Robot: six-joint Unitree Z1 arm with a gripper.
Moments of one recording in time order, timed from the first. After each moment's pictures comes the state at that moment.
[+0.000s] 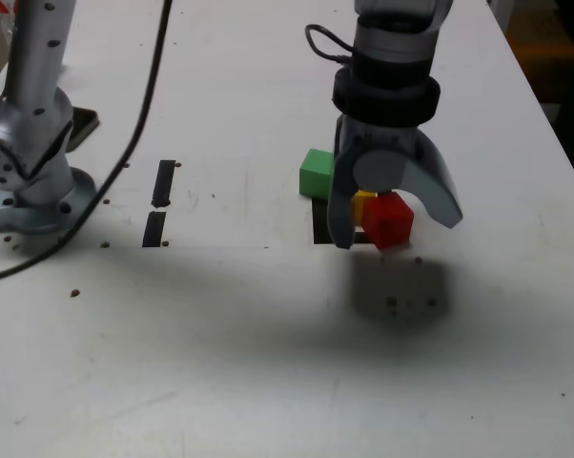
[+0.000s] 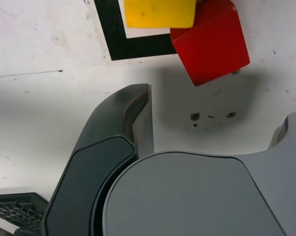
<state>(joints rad) -0.20 2.03 -1.56 1.15 -0.20 -0.09</state>
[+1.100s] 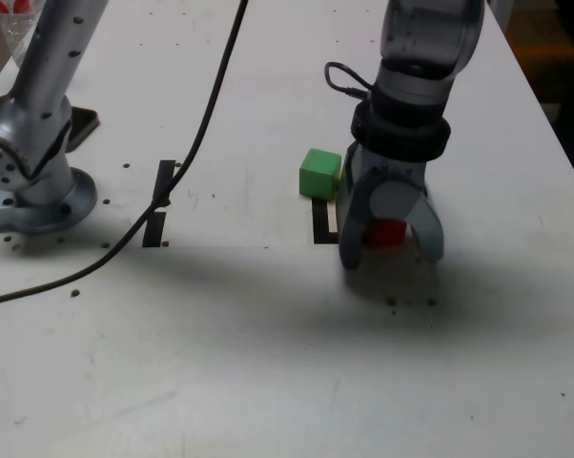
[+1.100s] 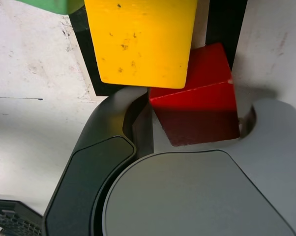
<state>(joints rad) -0.16 2.16 -1.58 1.12 -0.21 -0.10</state>
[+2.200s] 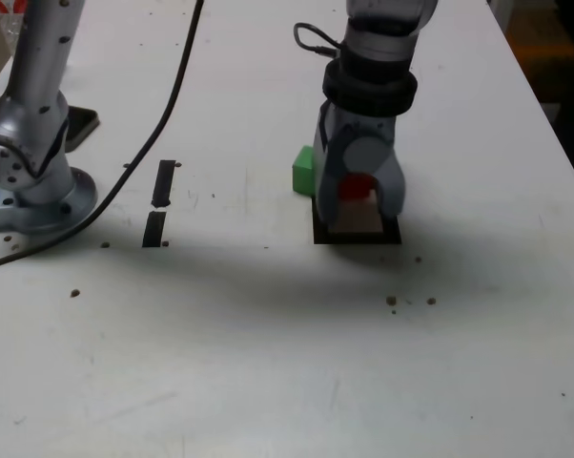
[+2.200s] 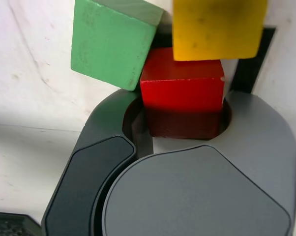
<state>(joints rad) -0.04 2.05 -1.45 1.10 -0.12 -0.06</state>
